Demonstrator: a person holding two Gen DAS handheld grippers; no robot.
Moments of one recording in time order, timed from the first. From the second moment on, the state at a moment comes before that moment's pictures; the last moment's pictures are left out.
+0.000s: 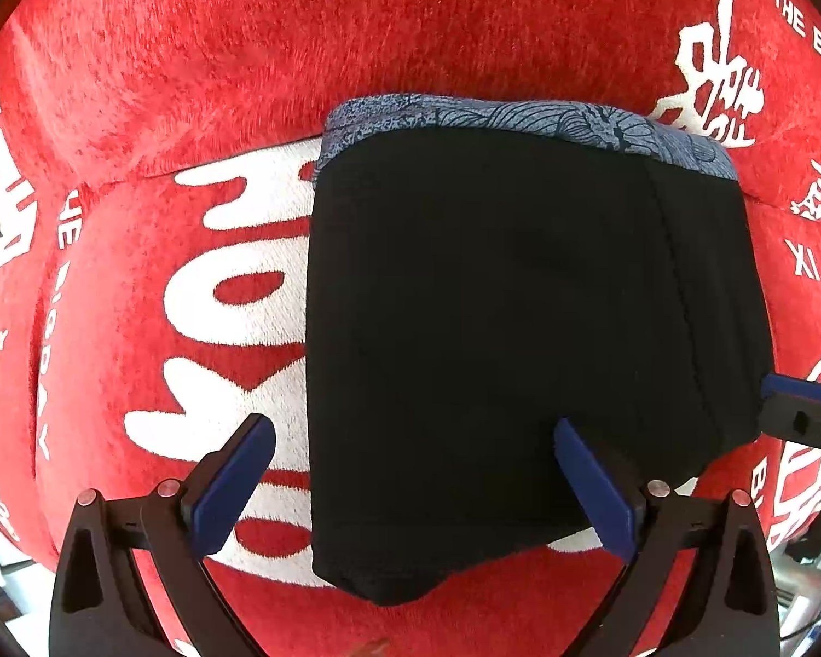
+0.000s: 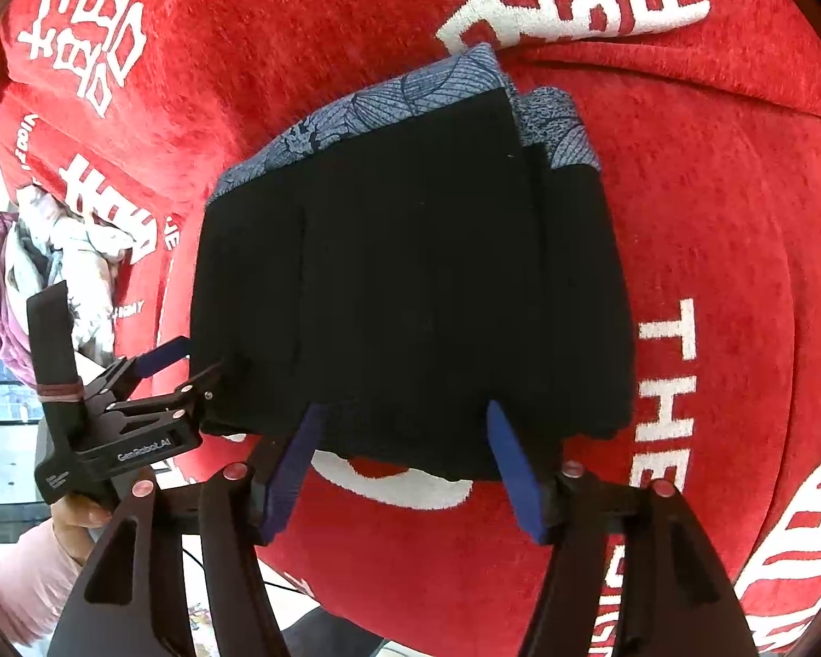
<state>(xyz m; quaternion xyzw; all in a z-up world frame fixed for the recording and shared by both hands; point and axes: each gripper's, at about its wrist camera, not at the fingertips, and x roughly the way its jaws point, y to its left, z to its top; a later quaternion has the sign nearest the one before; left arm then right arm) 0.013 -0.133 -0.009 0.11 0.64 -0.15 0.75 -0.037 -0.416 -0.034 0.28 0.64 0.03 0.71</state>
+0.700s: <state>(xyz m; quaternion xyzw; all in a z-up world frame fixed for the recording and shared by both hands) 0.047 -0.112 -0.017 0.04 0.67 -0.19 0.72 -0.048 -0.497 -0.051 0.32 0.64 -0.01 0.70</state>
